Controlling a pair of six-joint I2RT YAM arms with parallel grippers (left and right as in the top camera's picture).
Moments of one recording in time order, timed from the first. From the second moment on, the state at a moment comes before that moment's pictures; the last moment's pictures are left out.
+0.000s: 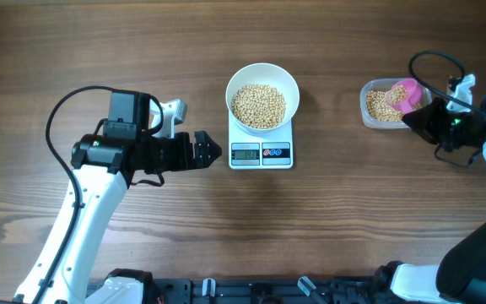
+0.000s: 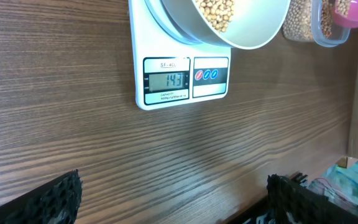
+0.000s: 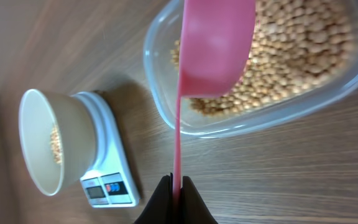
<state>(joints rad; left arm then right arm) -0.15 1.30 1.00 -0.87 0.55 -0.25 -0.46 1.56 1.16 -0.83 -0.64 0.13</state>
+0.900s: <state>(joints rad) -0.15 1.30 1.00 -0.87 0.55 -0.25 -0.42 1.33 1.16 -0.80 -1.01 0.08</state>
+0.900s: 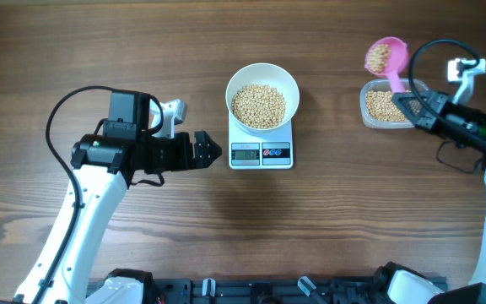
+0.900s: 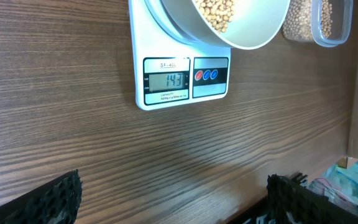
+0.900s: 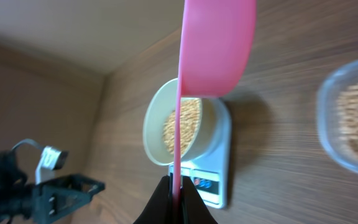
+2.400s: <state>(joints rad) -0.15 1.30 1.00 -0.87 0.55 -0.25 0.27 1.38 1.16 -0.60 -0.46 0.12</state>
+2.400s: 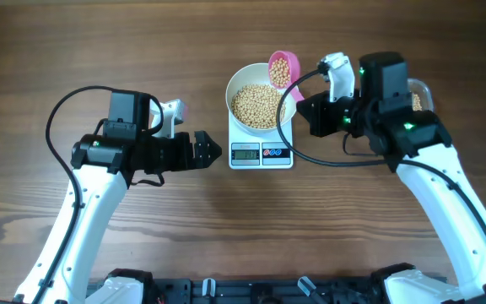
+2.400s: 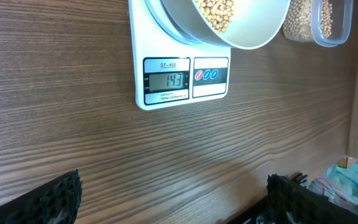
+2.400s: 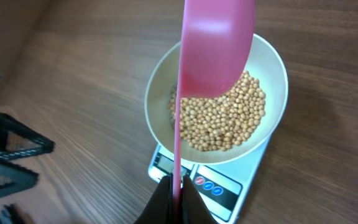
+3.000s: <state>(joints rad) -0.15 1.30 1.00 -0.87 0.55 -0.25 0.33 1.39 1.16 -0.59 -0.33 0.02</state>
